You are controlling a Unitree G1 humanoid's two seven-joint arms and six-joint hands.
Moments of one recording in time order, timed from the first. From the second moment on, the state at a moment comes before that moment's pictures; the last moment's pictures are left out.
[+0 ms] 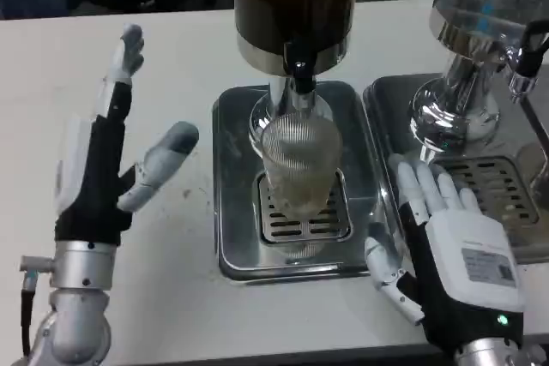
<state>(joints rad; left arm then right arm) -0.34 0.36 -0.17 0.91 0.24 -1.00 0.46 0.24 -0.22 0.37 -0.13 -0.99 0.17 -0.33</state>
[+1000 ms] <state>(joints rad) -0.41 0.31 0.00 0.44 -0.38 -0.62 -0.66 0.23 -0.20 0.37 -0.12 -0.96 0.16 -0.35</state>
